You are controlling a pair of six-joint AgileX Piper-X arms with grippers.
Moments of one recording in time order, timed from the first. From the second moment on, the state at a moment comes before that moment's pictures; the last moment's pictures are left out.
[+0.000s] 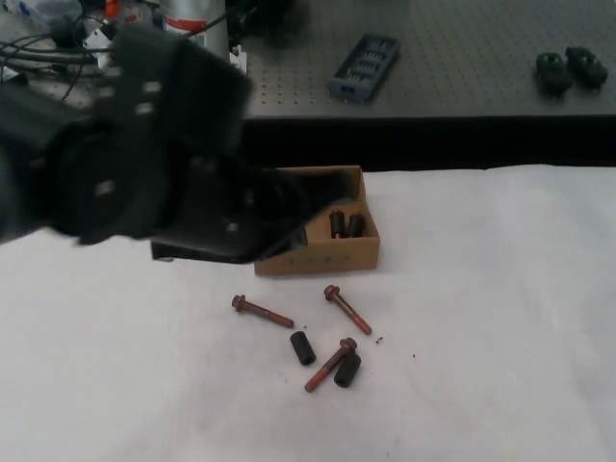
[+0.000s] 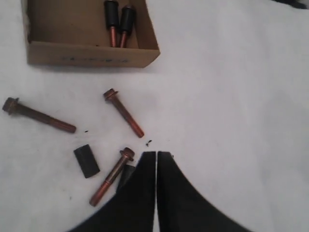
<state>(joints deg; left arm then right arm) -36.2 85.0 -63.7 8.7 3.9 -37.5 31.4 45.0 -59.0 64.1 10.2 -1.4</state>
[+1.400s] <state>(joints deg) -37.2 117.7 -94.3 20.3 -1.9 -57.1 31.4 25.4 -52.0 72.7 17.3 5.4</state>
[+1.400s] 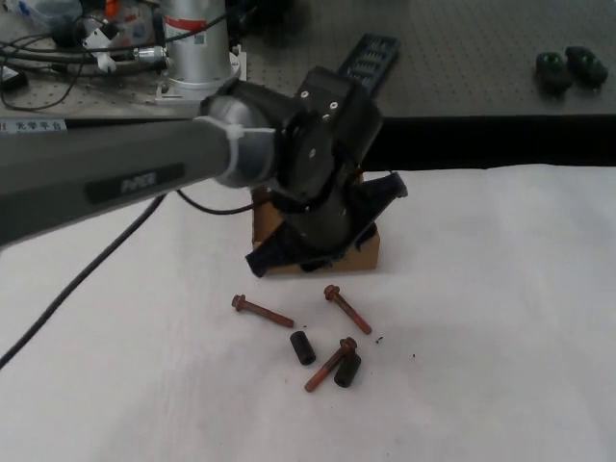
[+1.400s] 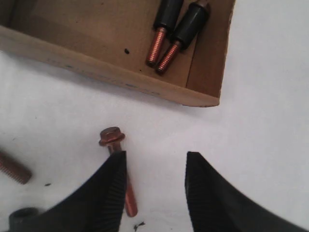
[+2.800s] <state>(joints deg) -37.9 127.3 -98.9 26.2 1.1 -63.6 31.4 25.4 -52.0 73.0 17.3 5.4</state>
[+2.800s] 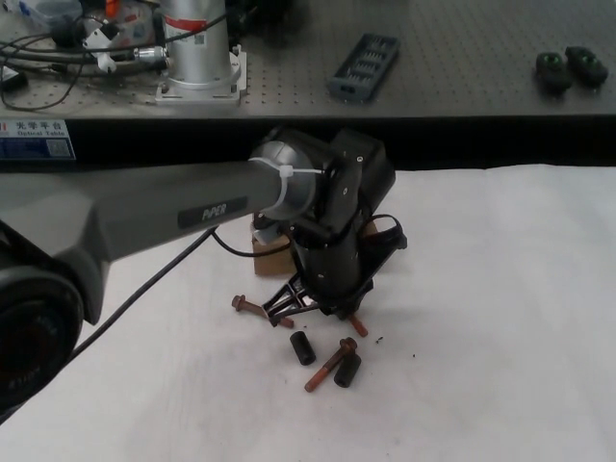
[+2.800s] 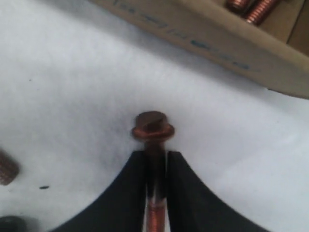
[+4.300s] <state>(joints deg) -37.8 82.7 -70.0 3.3 20.1 -11.5 31.4 21.7 -17.4 14.4 -24.9 5.4</state>
